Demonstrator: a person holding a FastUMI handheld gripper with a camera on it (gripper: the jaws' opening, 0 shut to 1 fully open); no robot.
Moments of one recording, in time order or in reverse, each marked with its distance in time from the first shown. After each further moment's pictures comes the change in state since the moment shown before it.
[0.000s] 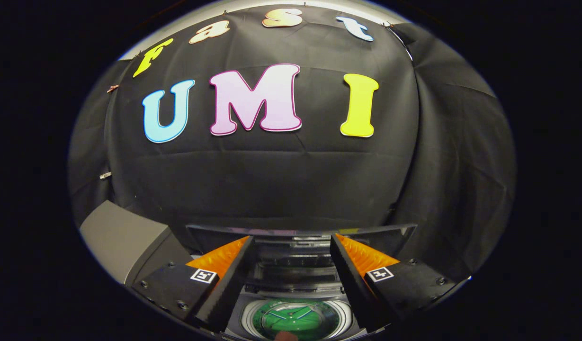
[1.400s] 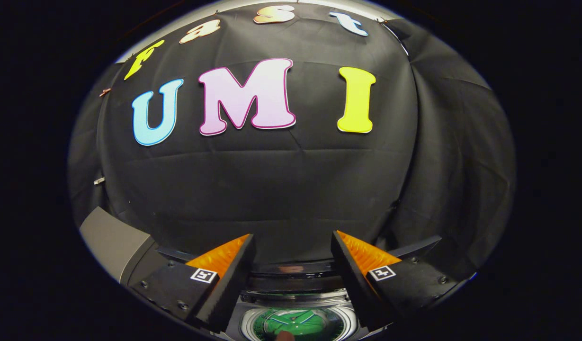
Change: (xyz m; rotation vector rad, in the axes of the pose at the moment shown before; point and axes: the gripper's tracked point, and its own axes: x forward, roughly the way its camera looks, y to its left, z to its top) arm 0.026 -0.006 -0.011 0.012 0.008 -0.027
